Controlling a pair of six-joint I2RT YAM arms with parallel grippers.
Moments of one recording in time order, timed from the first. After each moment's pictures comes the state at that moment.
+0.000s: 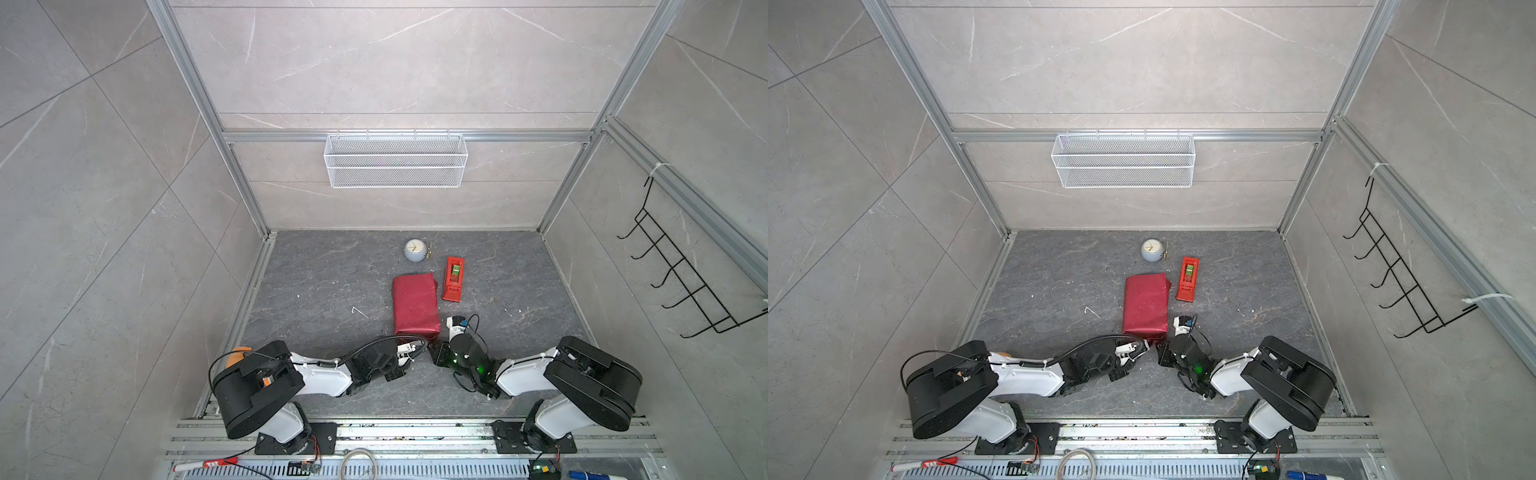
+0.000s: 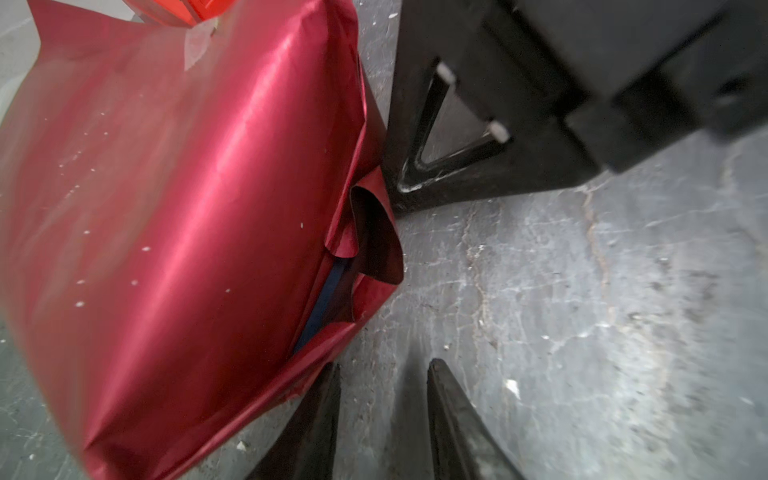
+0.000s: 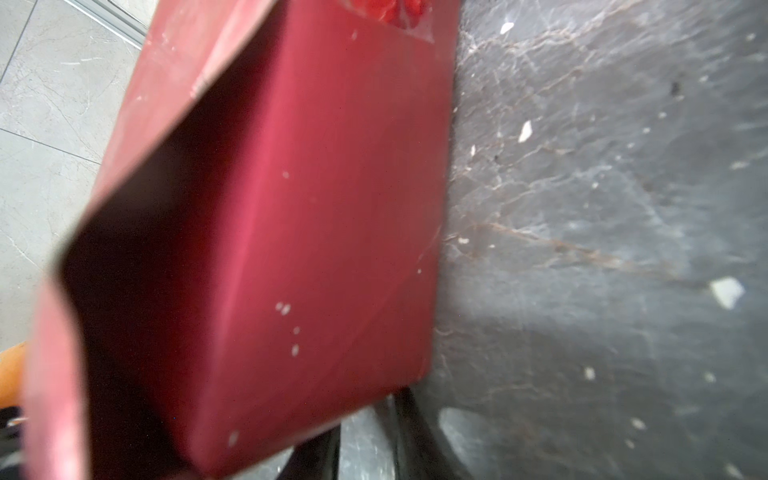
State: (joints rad) left arm -1.01 1.53 0.43 0.45 -0.10 0.41; right arm 0.84 1.54 0.29 0.64 0.13 0.90
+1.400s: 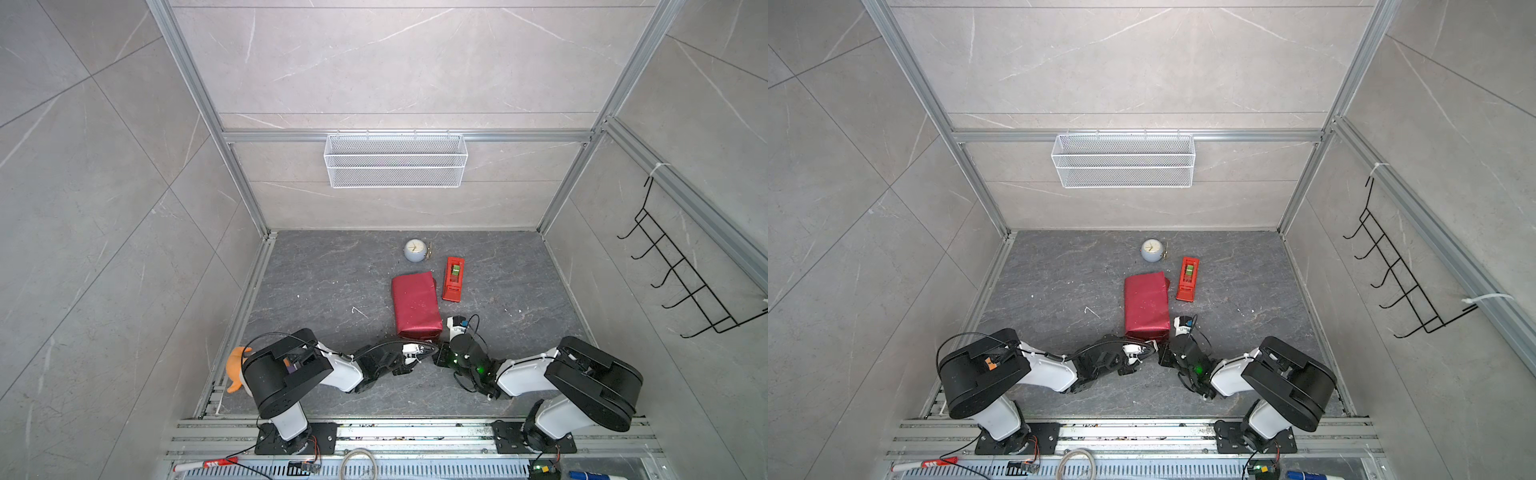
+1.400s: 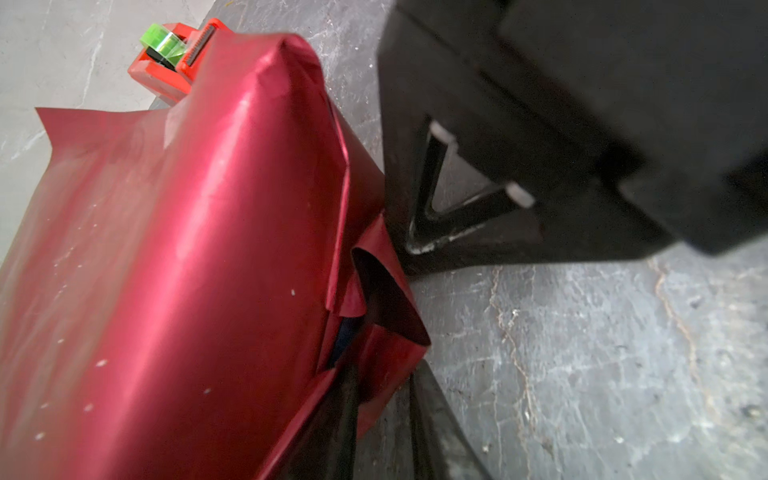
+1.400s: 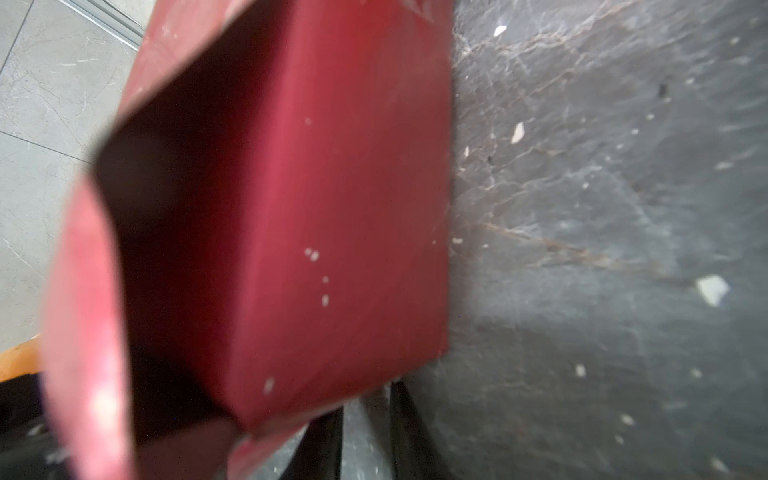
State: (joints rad) left arm -1.01 1.69 0.47 0.65 -0.07 0.53; right arm 0.84 1.54 0.29 0.63 0.14 0.90
